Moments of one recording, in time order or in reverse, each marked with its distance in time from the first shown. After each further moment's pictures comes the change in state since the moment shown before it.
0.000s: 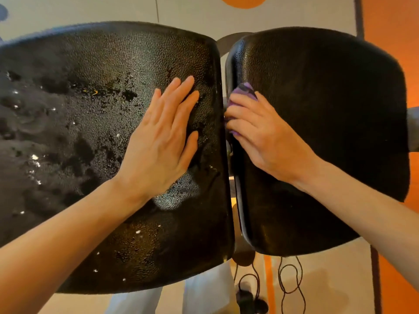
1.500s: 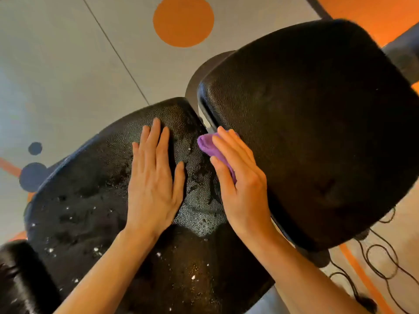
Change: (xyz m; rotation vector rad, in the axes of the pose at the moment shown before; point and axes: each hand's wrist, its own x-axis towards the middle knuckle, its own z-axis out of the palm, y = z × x) left_hand 0.022 -0.028 -0.027 0.078 -0.078 0.054; right_hand 0.033 -0.122 0.018 0.744 0.908 0.841
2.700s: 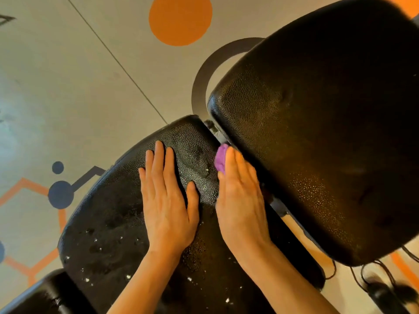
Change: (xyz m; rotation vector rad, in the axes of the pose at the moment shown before) left_hand 0.012 -0.016 0.009 0.070 -0.005 -0.083; right_hand 0.020 -0.024 0.041 -0.425 -0.185 0.334
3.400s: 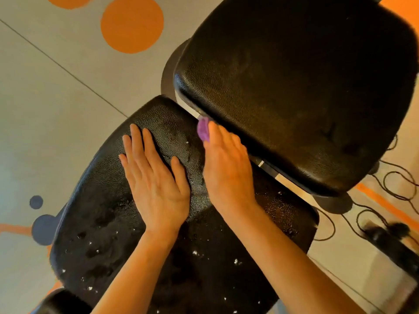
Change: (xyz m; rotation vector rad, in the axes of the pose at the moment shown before) left_hand -0.005 -0.010 0.007 -0.002 0.083 0.106; right_hand -0.012 0.002 0.017 -0.037 0.171 0.123
